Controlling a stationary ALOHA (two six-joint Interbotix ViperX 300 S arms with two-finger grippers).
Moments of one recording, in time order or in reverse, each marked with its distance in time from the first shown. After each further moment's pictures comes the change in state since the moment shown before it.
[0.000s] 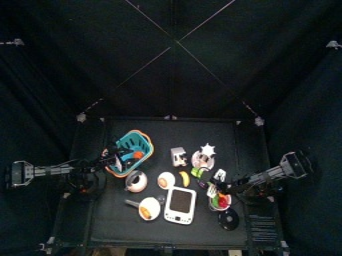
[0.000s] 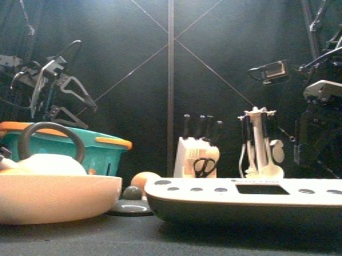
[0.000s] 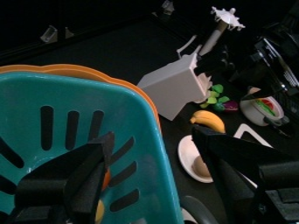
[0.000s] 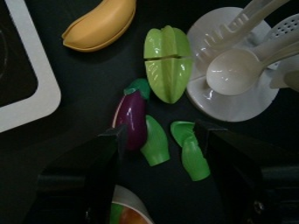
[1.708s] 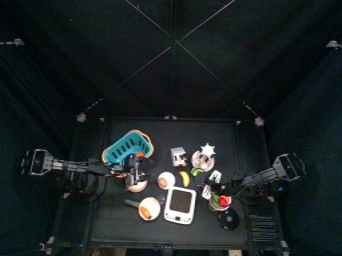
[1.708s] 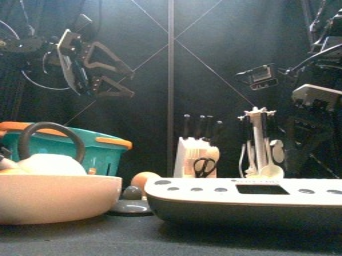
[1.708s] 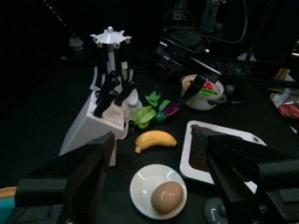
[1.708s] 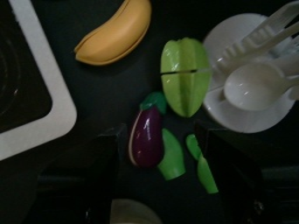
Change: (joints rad) left arm -0.256 0.307 -0.202 0.371 -0.244 0.002; right arm -0.035 0.114 -0.074 -0.009 -0.029 0.008
